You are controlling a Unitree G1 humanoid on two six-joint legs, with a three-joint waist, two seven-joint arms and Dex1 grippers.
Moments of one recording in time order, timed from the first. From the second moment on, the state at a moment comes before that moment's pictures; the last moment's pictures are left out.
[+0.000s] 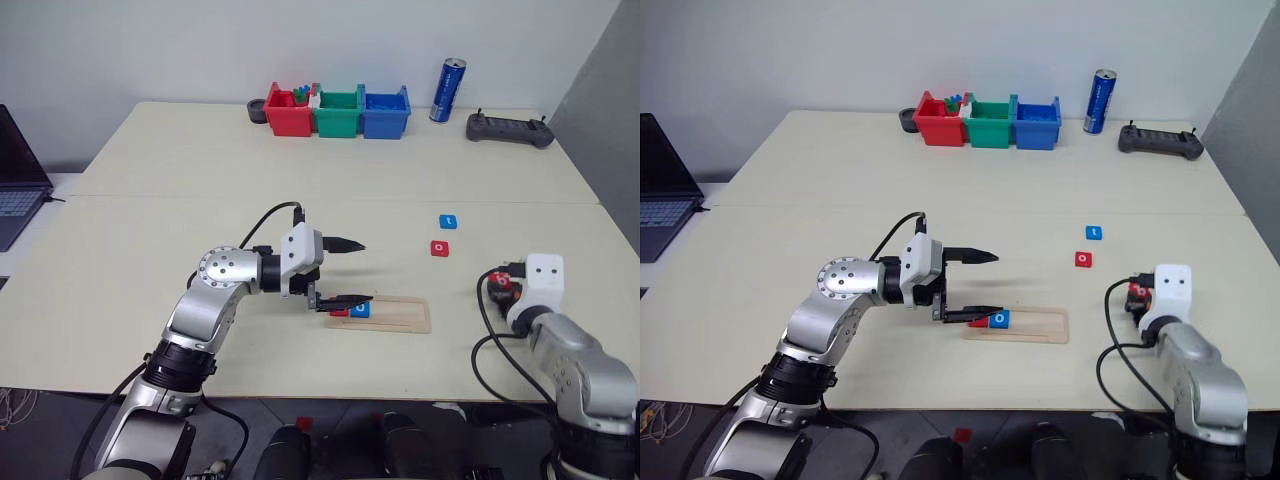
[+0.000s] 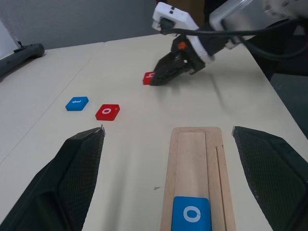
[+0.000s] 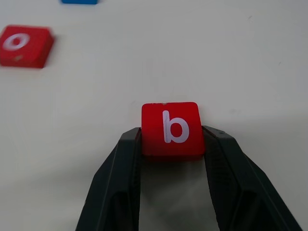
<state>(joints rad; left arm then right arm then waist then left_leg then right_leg) -0.51 0.47 -0.19 -0.03 -0.29 0.17 -1.17 -0.07 -0.28 -0.28 -0.53 0.26 1.07 0.02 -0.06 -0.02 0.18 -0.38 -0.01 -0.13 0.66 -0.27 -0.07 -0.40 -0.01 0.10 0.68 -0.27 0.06</state>
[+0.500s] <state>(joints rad) -0.51 0.46 -0.19 -0.04 -0.29 0.17 -1.17 0.01 -0.14 -0.22 -0.82 0.25 1.36 -0.04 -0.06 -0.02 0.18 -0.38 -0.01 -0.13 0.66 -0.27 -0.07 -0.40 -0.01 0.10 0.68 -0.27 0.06</state>
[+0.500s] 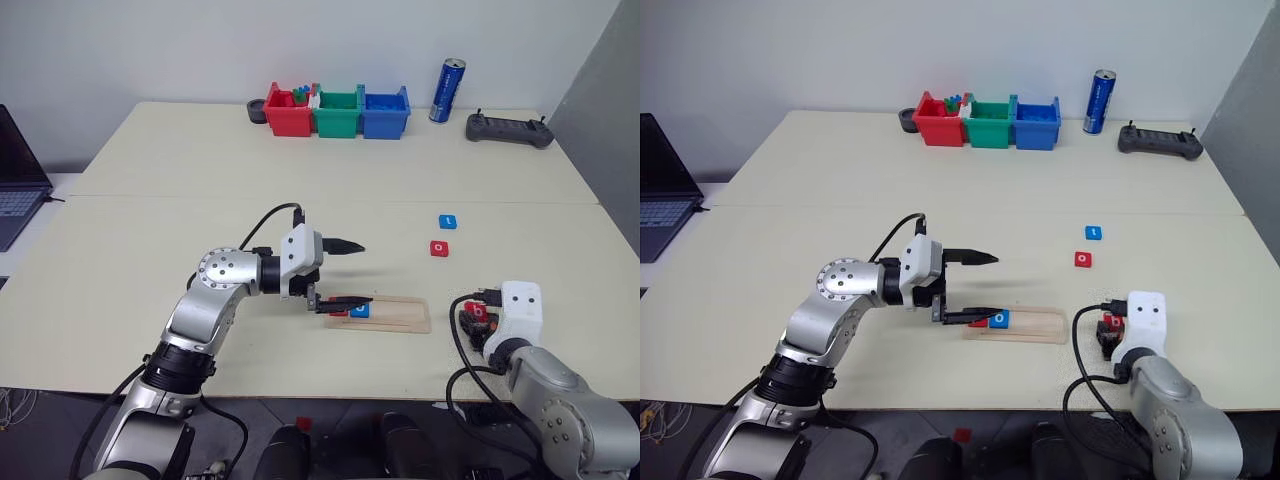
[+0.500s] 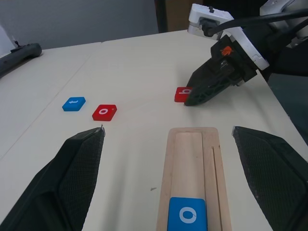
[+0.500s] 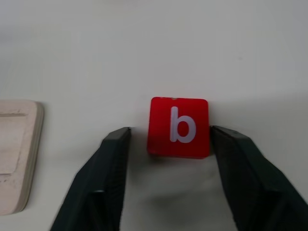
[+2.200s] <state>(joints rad) -0.53 0.46 -0.21 0.02 -0.29 0.11 -1.20 -0.35 -0.93 0.10 0.34 0.16 -0.06 1.35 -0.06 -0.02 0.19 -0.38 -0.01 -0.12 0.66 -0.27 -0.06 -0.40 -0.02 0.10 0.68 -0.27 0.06</state>
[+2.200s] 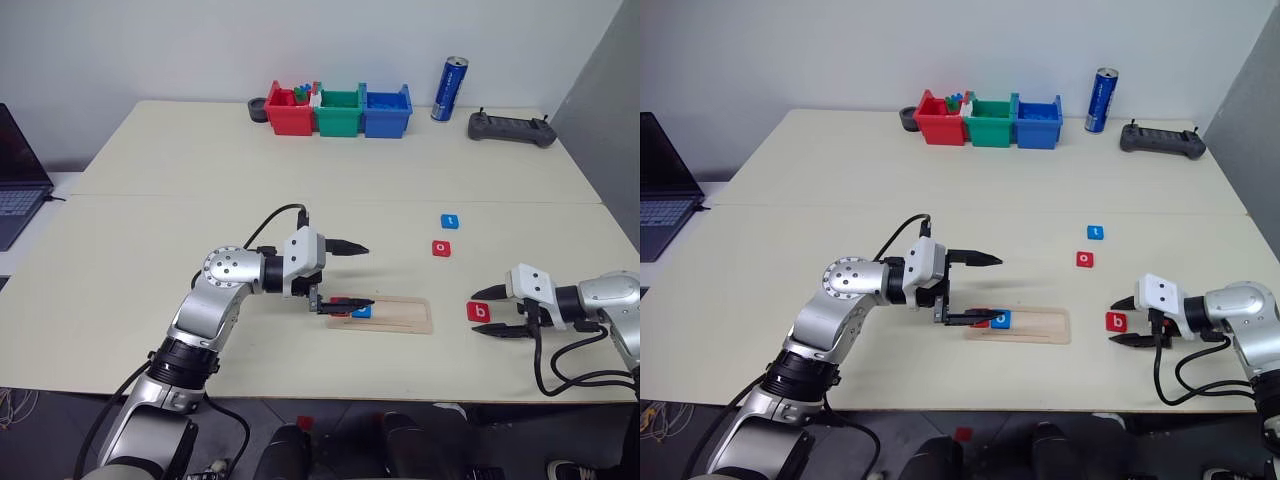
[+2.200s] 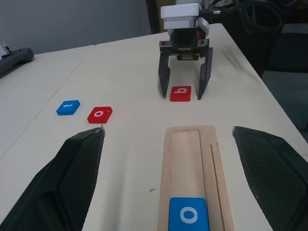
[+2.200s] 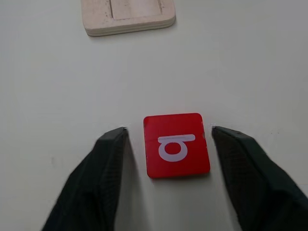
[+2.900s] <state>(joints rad) -0.36 0.63 -0.17 -0.06 -0.34 0.10 -1.31 -0.43 -0.76 0.16 -0.04 0.17 0.28 1.24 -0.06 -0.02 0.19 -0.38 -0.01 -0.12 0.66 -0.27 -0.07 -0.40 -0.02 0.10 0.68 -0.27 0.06</state>
